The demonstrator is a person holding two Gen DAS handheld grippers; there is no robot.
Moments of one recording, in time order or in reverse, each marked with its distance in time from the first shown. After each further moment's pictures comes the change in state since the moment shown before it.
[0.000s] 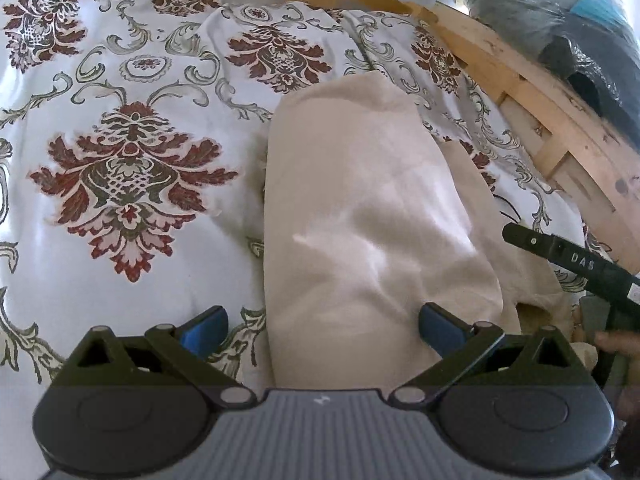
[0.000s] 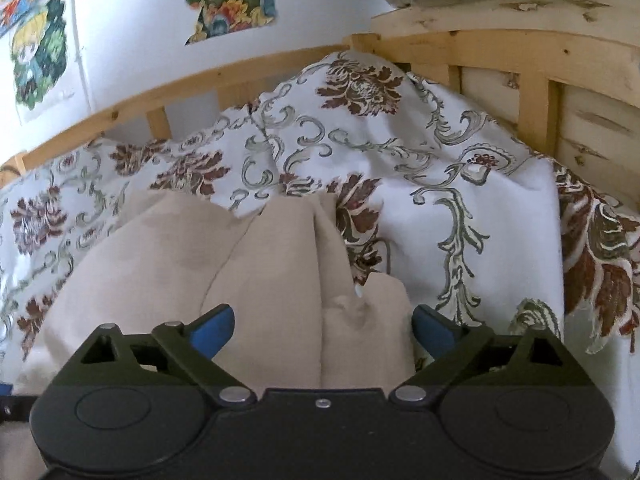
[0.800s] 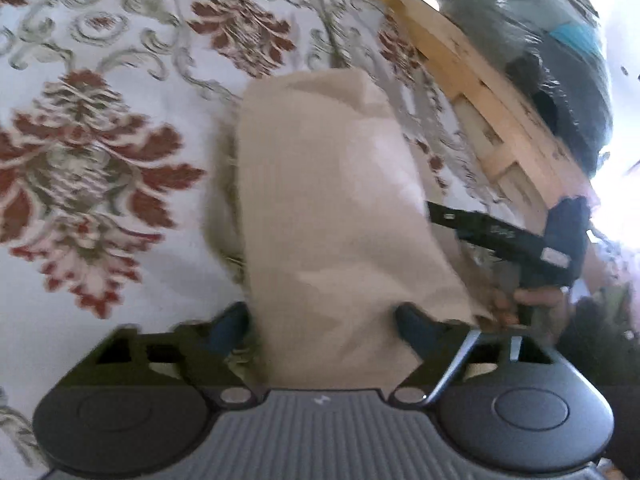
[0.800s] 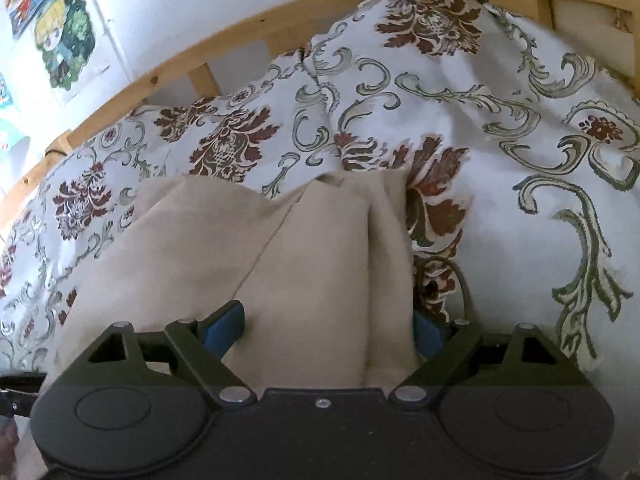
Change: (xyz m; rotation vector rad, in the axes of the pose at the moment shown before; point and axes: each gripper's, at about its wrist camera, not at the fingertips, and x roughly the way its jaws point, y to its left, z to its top) left arm 0.025 0.041 0.032 -0.062 0.115 -0.300; right arm 0.080 -0.008 0.033 0.019 0.183 0.266
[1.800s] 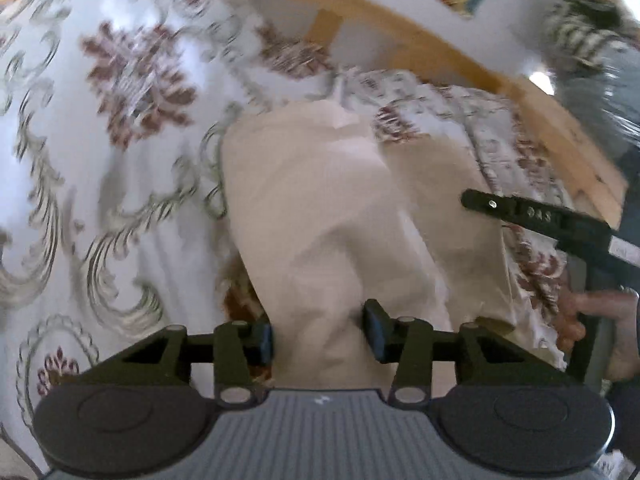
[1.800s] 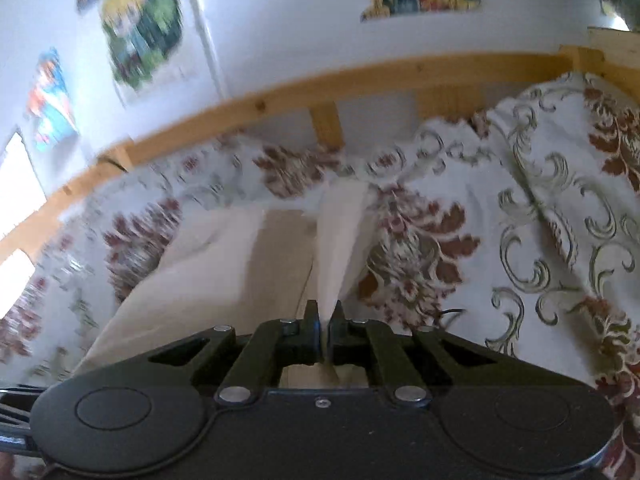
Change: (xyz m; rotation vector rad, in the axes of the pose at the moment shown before) left arm -0.088 0.064 0.075 -0.059 -0.200 0.390; right arm 0.100 0.174 0.097 -0.172 -0.088 0.061
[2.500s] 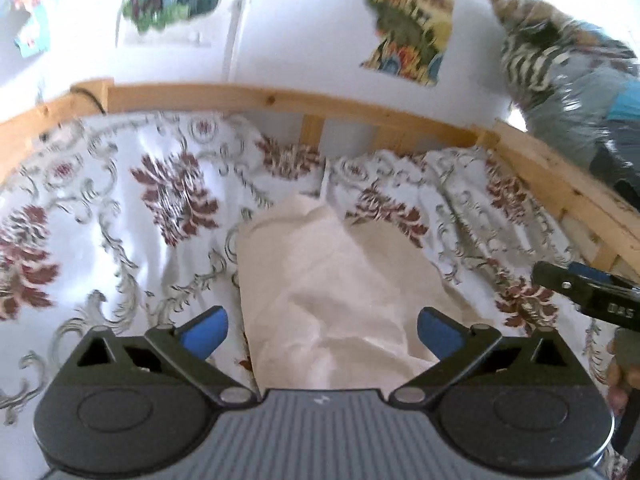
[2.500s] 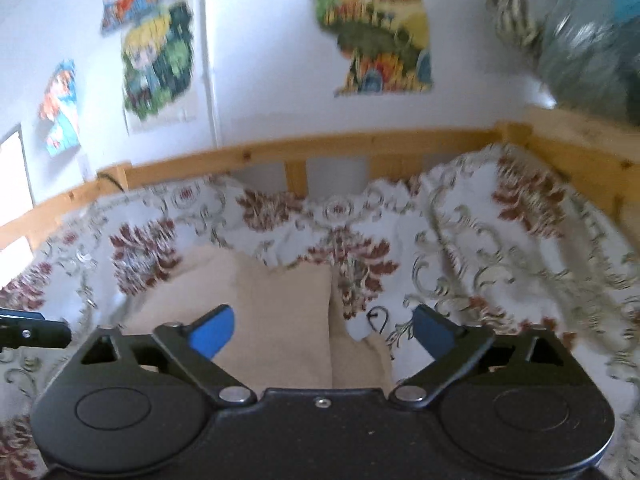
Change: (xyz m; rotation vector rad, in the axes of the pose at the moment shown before) left arm -0.132 -0.083 -0.046 0.158 -0.293 0.151; right arm -0.180 0.008 -0.061 -0.051 -0.258 -0.096
